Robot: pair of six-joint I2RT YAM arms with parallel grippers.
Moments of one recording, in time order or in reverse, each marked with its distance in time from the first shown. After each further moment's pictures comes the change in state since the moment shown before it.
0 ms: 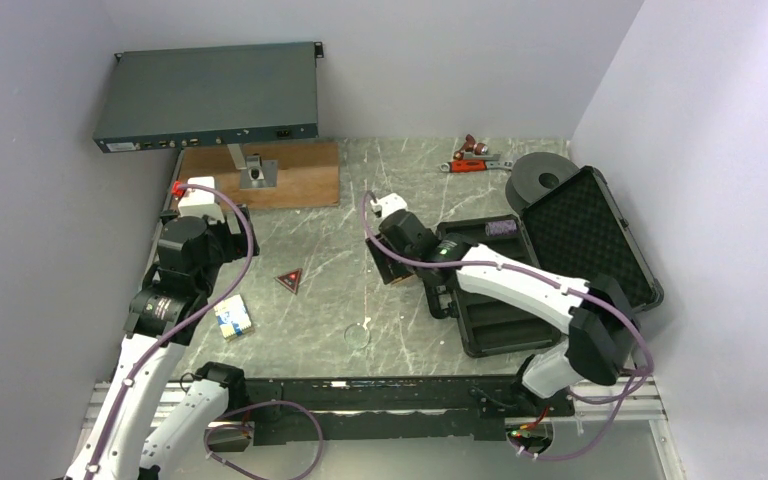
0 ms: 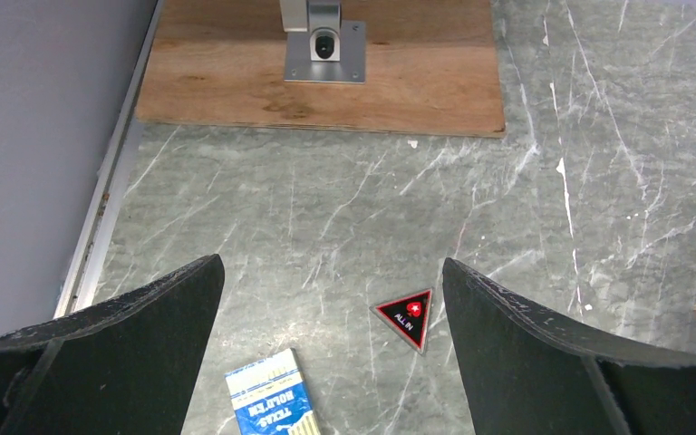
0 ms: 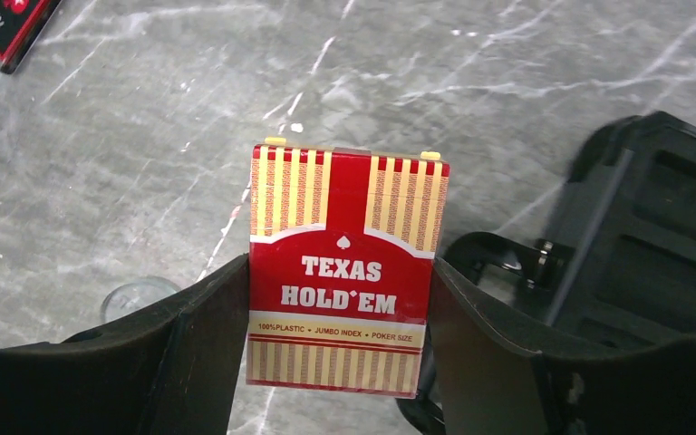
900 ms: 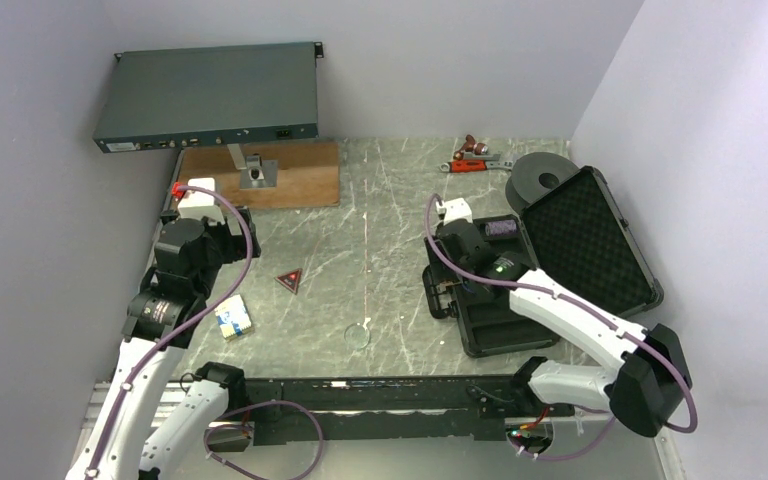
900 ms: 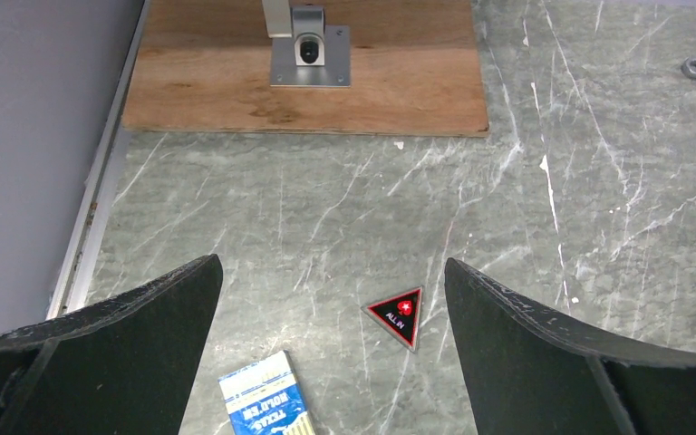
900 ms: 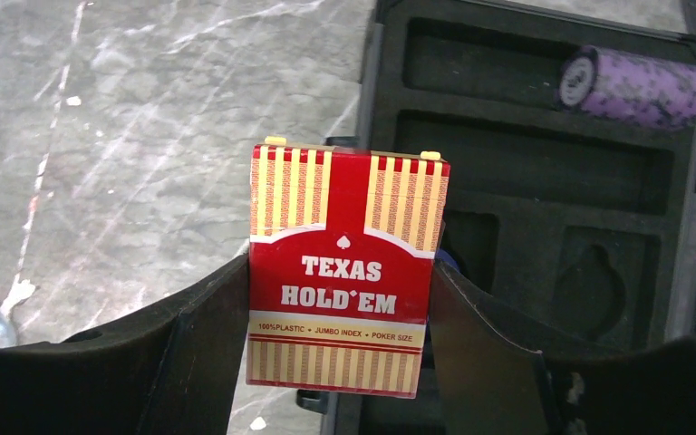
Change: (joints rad) left arm 0.000 -0.016 0.000 0.001 0.034 0.007; right arm -0.204 -0.332 -0.276 -0.017 0.107 -0.014
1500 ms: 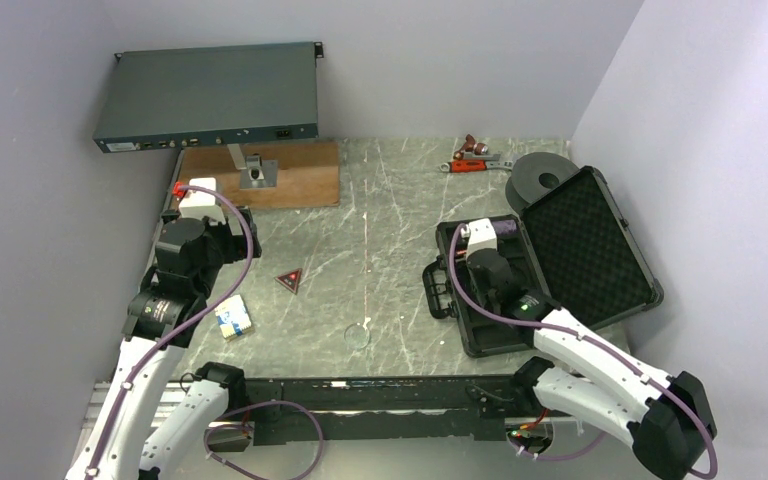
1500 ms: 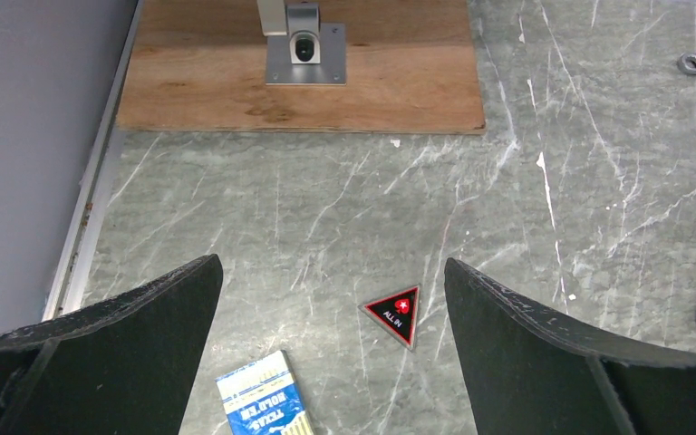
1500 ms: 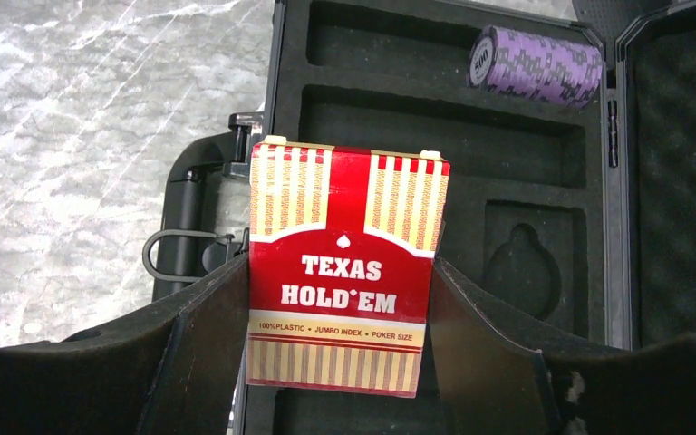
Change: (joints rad) left arm 0.000 0.003 0.000 0.000 0.011 0.000; right arm -0.045 -0.293 -0.313 0.193 0.095 -0.117
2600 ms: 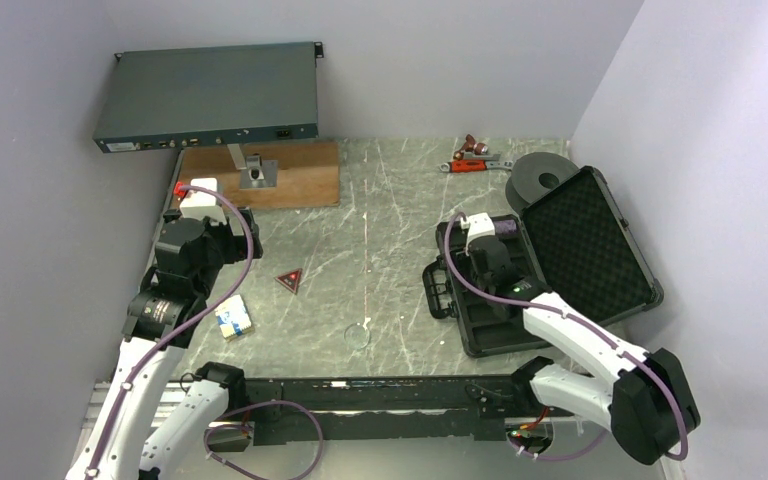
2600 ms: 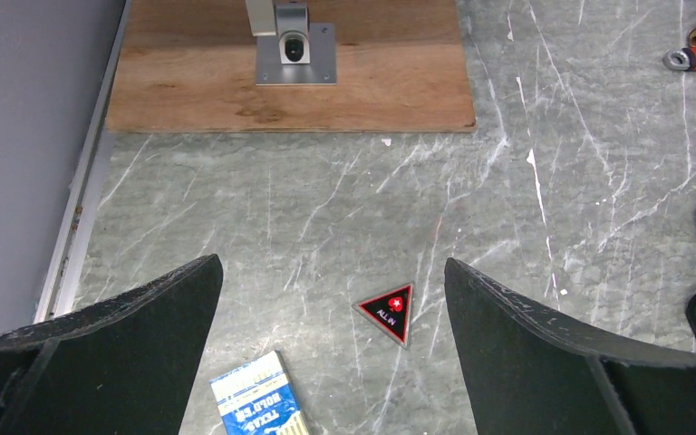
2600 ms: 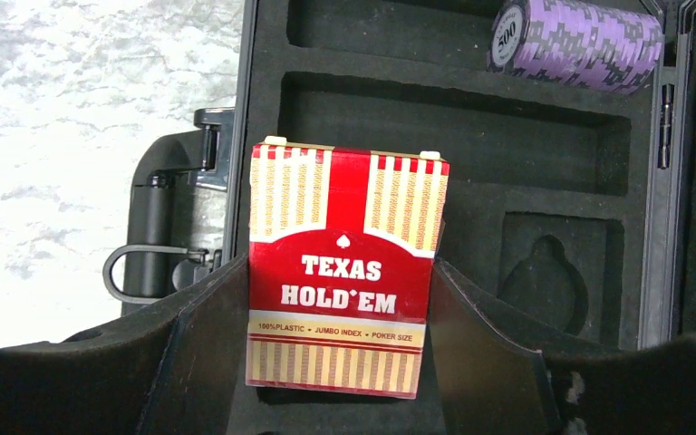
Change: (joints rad) left arm 0.000 -0.002 0.000 0.000 0.023 0.000; right arm -0.141 0.166 0.006 0.090 -0.144 -0.042
